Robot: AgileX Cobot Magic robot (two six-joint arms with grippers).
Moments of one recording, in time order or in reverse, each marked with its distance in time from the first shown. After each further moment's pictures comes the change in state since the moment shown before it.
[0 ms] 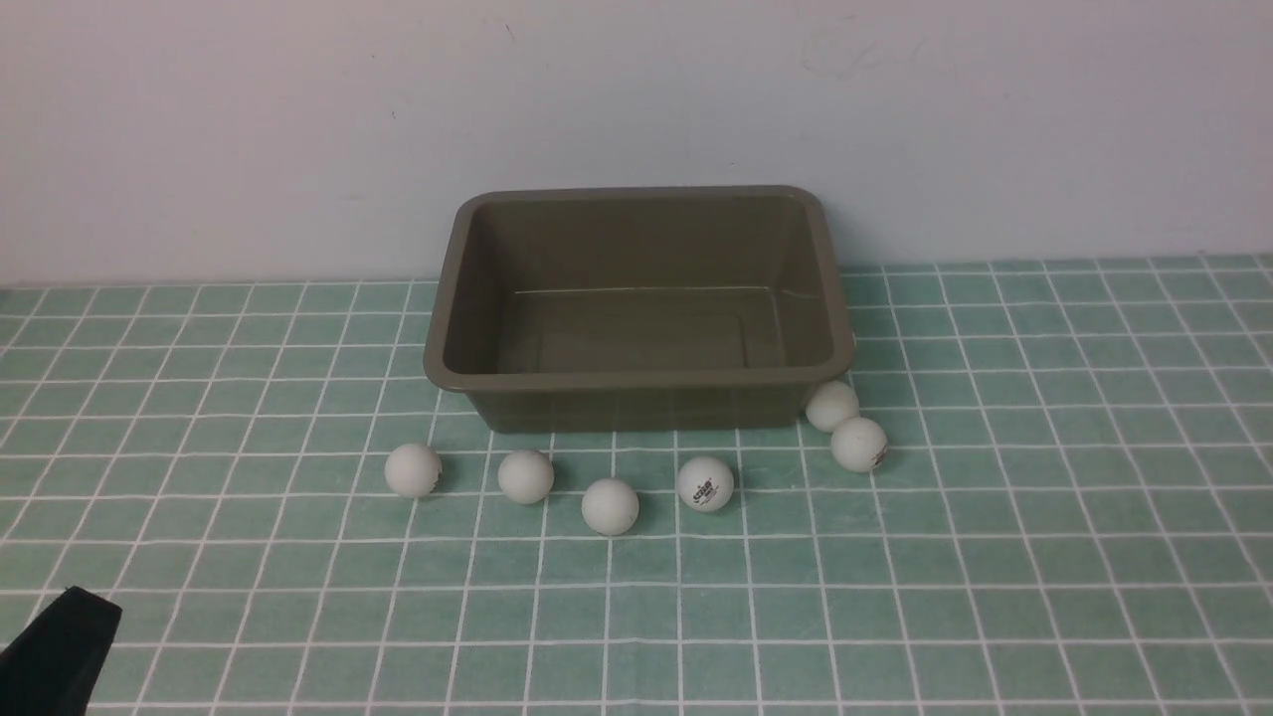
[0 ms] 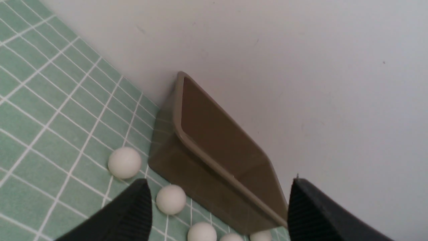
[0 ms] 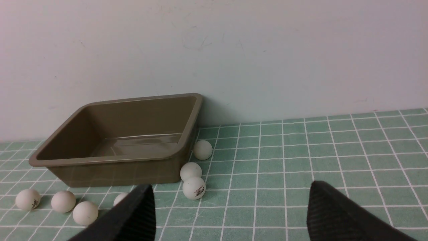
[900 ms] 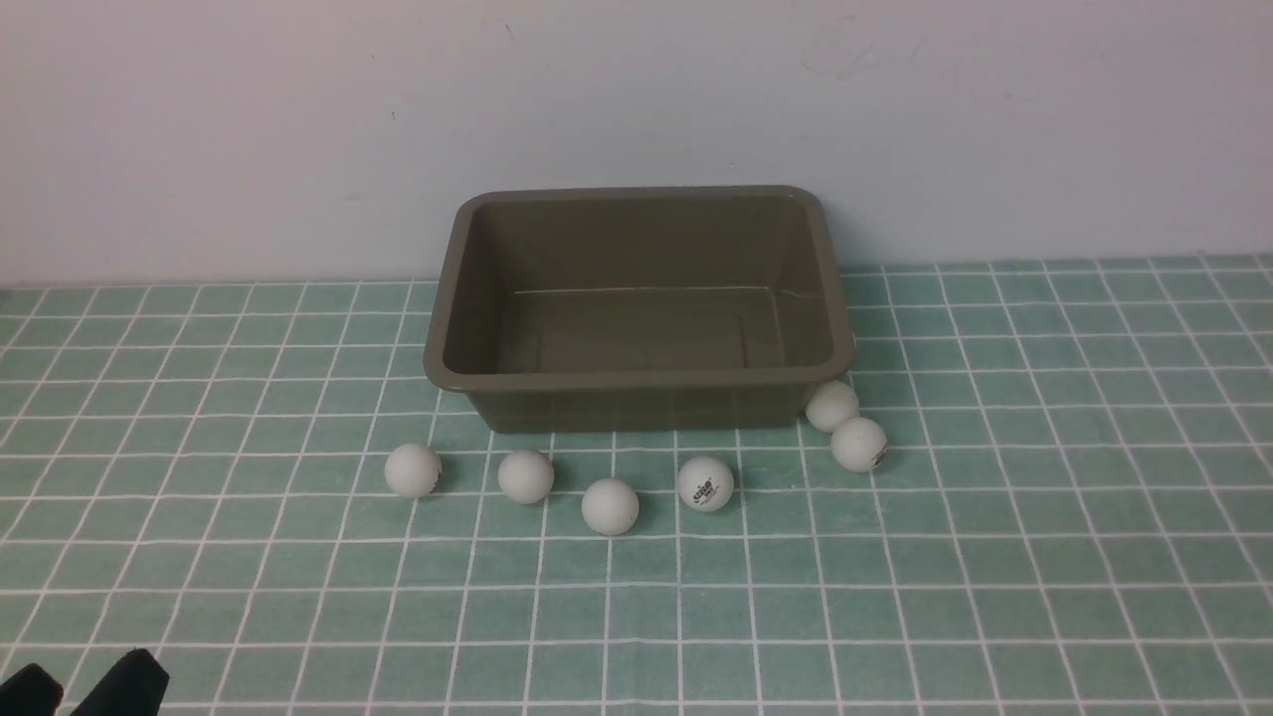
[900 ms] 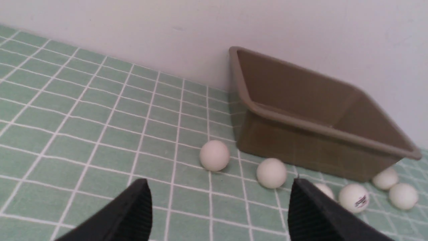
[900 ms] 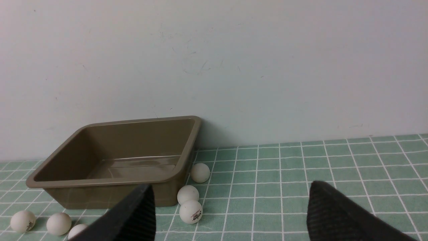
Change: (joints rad) right arm 0.000 0.000 0.000 -0.019 -0.064 0.000; left arm 0.000 0.000 0.000 0.521 0.070 -0.014
